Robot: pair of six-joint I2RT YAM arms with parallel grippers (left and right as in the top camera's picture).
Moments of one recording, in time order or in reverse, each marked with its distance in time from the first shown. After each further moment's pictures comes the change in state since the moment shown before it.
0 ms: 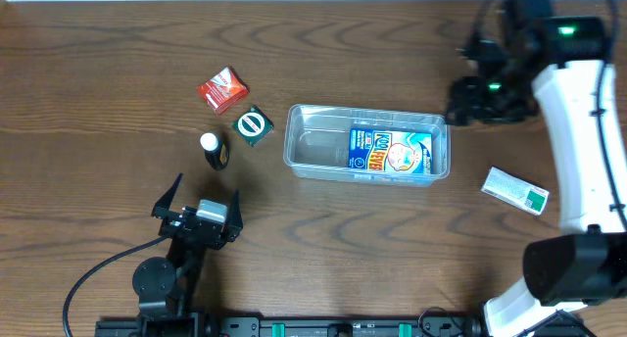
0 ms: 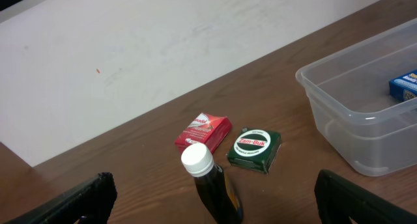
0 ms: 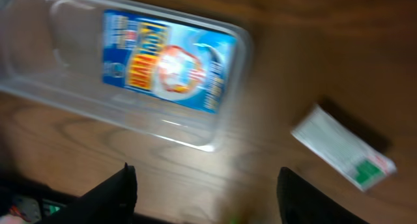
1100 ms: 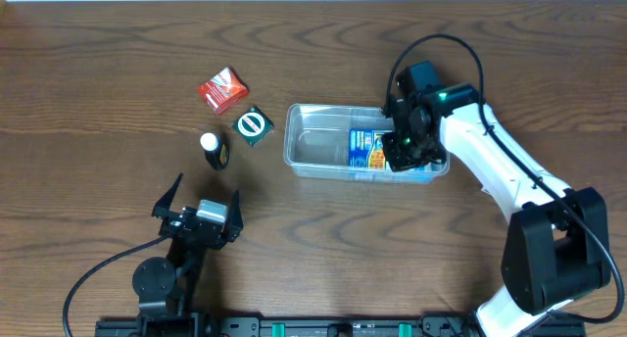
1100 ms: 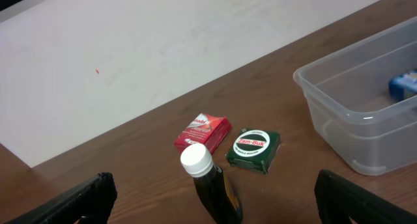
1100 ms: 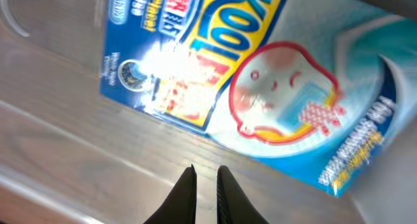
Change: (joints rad) left arm 0.000 0.000 0.000 0.000 0.003 0.000; right arm 0.349 0.007 -0.567 0.565 0.009 0.139
